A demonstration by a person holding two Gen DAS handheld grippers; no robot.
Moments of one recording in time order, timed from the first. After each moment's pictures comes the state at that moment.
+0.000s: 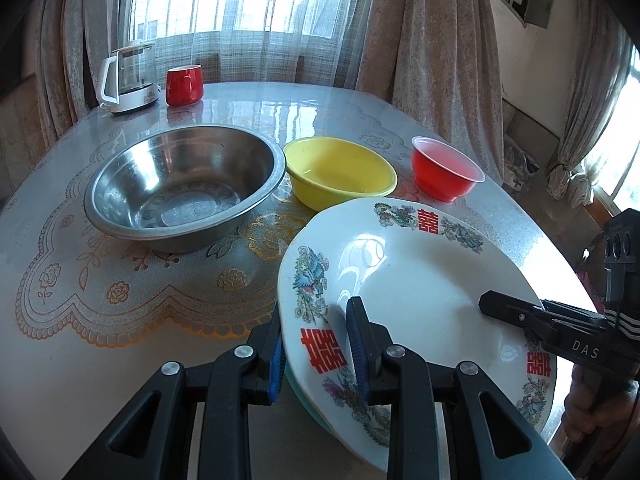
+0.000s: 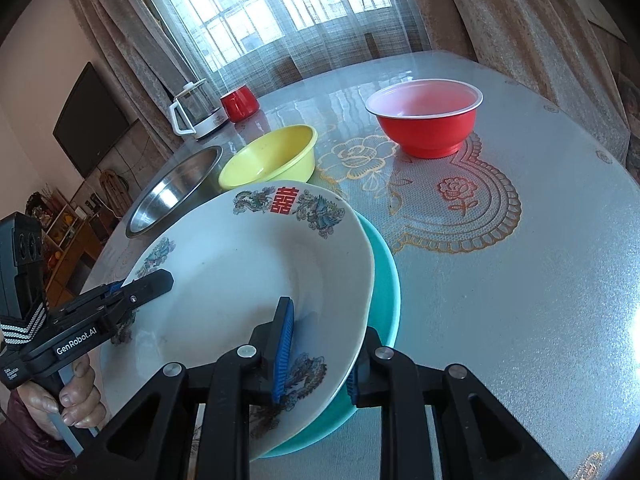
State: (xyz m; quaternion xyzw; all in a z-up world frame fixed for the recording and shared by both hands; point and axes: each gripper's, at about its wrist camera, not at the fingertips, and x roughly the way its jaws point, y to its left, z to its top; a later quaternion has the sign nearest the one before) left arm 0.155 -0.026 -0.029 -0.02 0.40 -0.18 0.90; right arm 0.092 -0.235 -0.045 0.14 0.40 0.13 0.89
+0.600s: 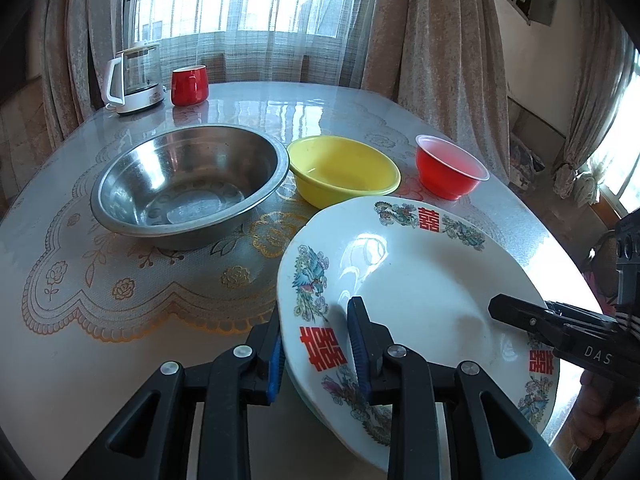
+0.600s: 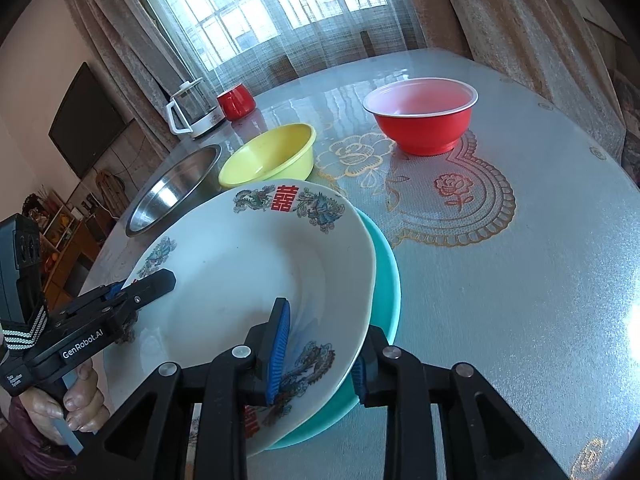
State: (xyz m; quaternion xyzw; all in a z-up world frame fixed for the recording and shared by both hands) left arm 0.152 -0.029 -0.027 -0.01 0.40 -0.17 0.90; right arm 0.085 -0.235 -0.040 0.15 0.41 0.12 0.89
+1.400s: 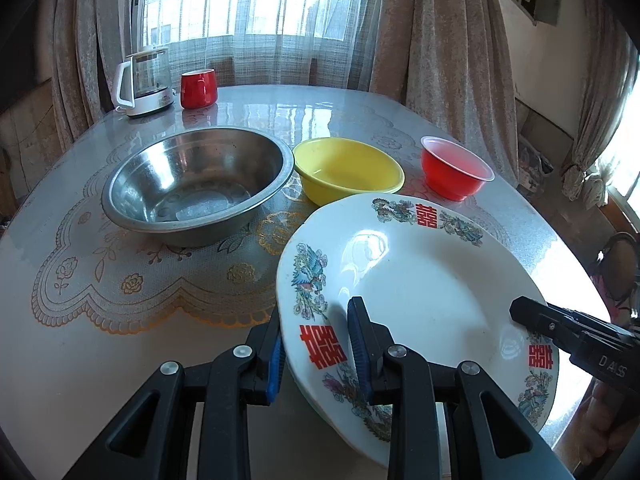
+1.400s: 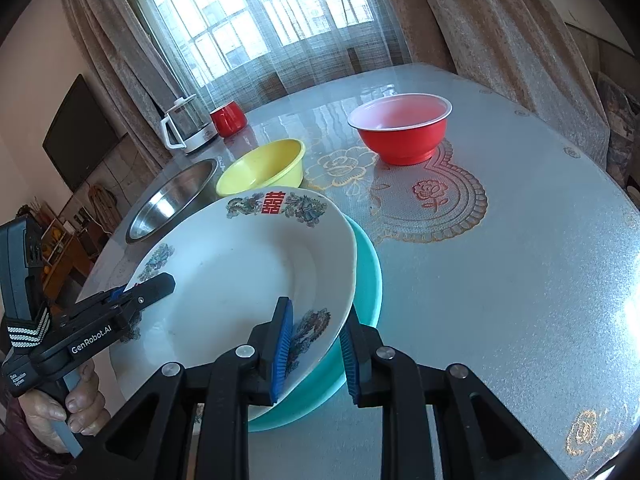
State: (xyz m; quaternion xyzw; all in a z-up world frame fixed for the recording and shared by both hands) left arm 0.145 -0.031 -0.026 -0.01 0.40 -0.15 0.91; right arm 0.066 -0.239 -0.036 0.15 0.38 0.10 0.91
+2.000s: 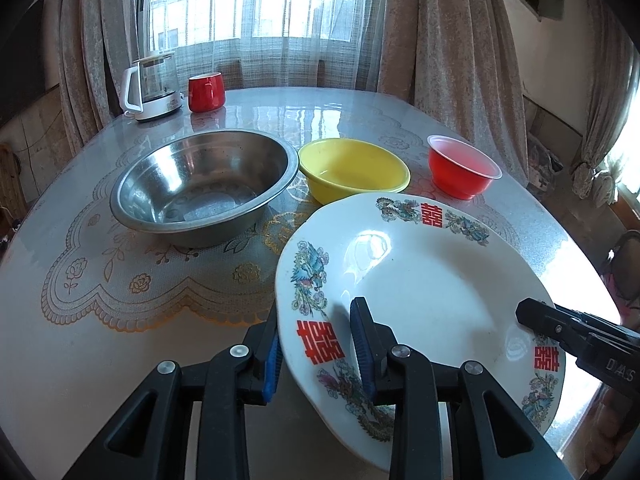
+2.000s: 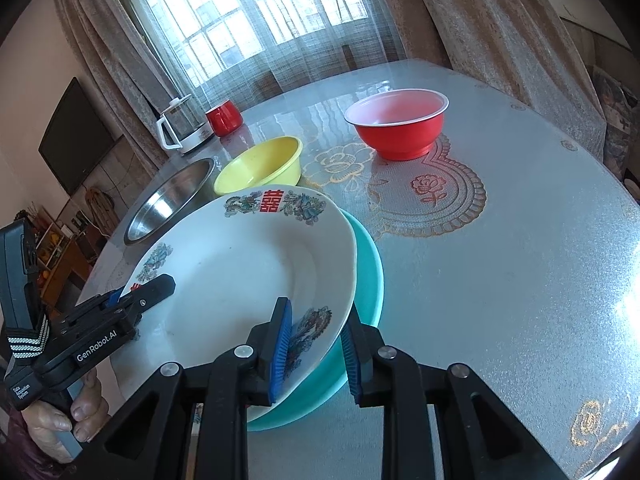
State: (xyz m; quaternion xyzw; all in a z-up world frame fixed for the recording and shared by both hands) left arm 0.142 -0.036 -0.026 0.01 0.39 -0.13 0.91; right arm 0.065 -0.237 -0.035 0.15 0.39 0.09 0.90
